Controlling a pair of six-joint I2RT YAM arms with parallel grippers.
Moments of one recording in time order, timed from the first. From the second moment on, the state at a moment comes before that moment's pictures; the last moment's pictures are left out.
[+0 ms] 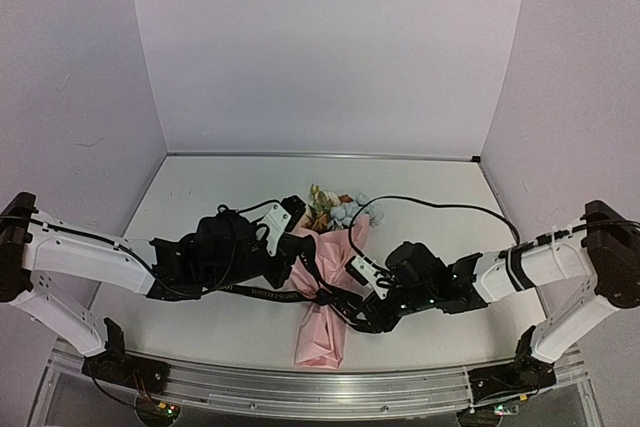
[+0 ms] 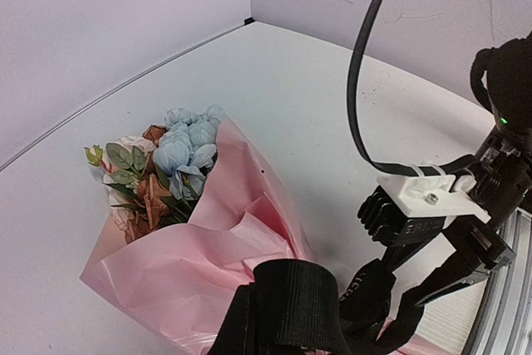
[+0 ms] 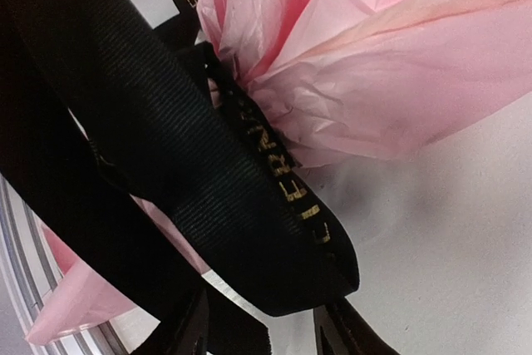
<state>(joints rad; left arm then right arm) -1.17 1.39 0.72 0.34 -0.26 -0.07 1.03 1.52 0.63 0.04 -0.14 0.22</state>
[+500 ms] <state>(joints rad) -1.17 1.36 0.71 0.34 -0.29 -0.09 1.03 1.58 0.63 0.12 -0.12 0.23</state>
